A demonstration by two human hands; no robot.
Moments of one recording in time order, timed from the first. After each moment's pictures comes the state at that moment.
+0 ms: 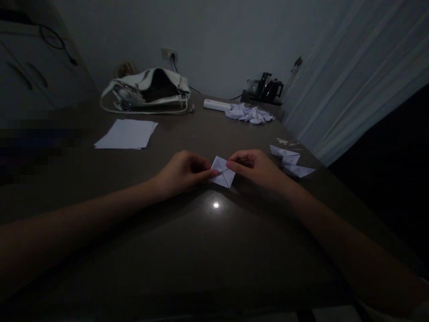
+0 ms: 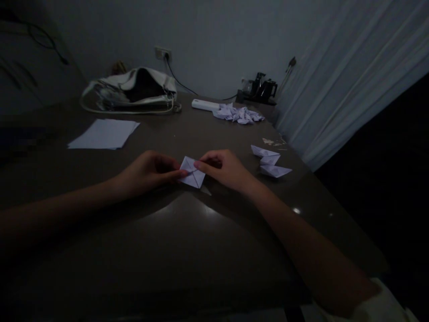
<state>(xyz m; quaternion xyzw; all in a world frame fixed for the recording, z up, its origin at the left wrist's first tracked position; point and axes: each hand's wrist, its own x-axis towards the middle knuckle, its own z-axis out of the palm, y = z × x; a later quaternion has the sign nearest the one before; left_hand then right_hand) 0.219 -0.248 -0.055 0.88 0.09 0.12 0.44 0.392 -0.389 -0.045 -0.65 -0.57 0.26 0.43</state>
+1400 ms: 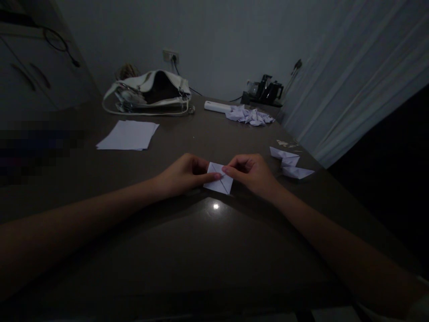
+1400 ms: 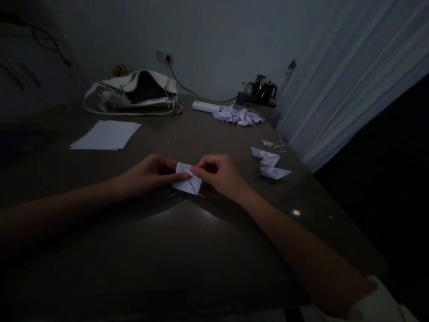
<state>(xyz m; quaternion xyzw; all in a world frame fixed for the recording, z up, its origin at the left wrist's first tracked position) 0.220 -0.251 -0.051 0.82 0.10 0.05 0.56 0.377 -0.388 -0.056 -0.64 -0.56 0.21 0.49</state>
